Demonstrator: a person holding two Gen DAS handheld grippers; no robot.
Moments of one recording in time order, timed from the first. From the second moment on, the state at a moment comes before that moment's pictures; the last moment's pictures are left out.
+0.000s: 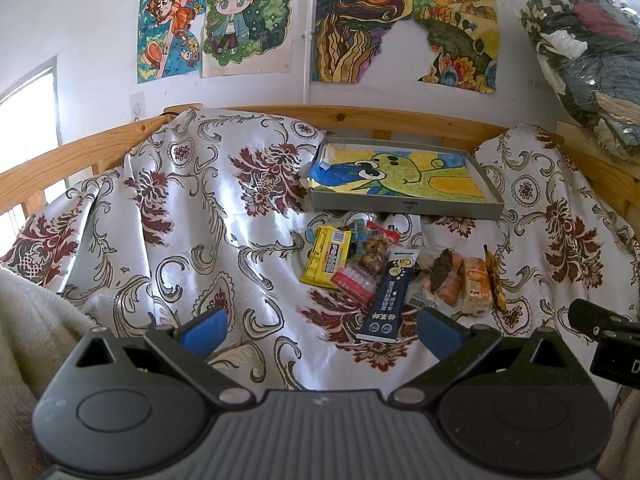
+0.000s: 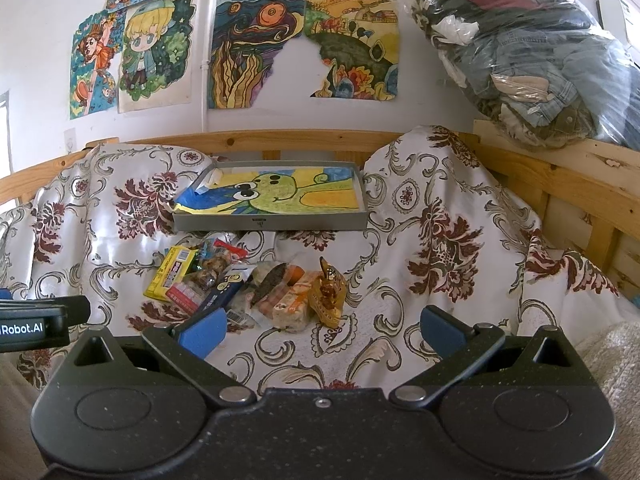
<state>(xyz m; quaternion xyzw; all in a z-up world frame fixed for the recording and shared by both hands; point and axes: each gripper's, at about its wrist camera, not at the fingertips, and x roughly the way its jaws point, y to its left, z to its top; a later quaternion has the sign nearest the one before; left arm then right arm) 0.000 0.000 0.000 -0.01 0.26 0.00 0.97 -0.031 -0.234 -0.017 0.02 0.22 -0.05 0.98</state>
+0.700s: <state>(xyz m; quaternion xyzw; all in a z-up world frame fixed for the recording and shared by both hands) 0.000 0.000 0.000 -0.01 0.26 0.00 0.96 -0.031 -0.234 -0.017 0.02 0.22 -0.05 0.98</state>
